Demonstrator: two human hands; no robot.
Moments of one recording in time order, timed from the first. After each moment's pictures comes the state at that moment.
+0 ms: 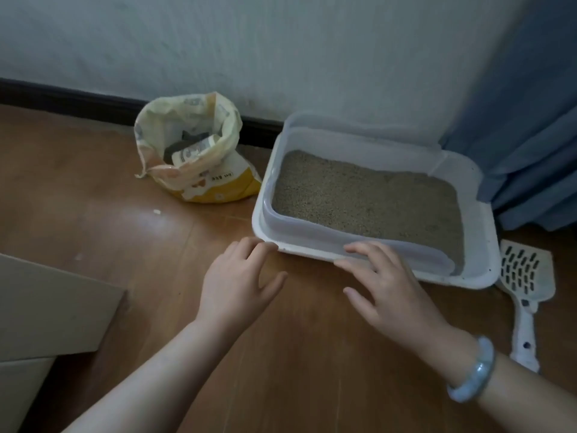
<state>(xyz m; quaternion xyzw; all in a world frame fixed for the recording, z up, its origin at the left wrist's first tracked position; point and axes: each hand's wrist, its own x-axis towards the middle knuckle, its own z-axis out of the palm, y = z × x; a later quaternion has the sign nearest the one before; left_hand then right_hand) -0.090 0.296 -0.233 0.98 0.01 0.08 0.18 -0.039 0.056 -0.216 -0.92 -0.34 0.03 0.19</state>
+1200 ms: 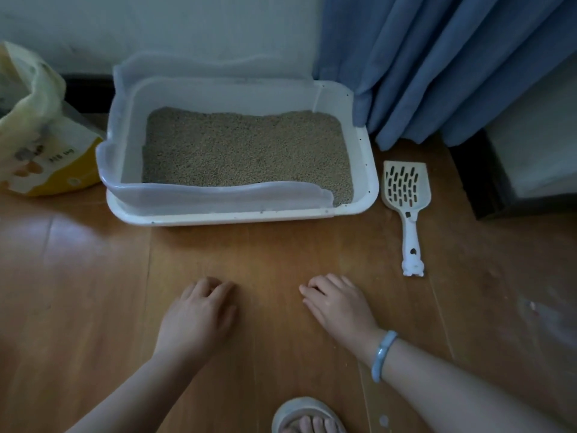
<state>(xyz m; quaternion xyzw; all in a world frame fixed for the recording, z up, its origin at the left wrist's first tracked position) -0.135 0.198 -0.299 0.97 -0.05 -0.18 0.14 -0.127 -0.060 -0.341 -0.96 -0.25 -0.04 0.11</state>
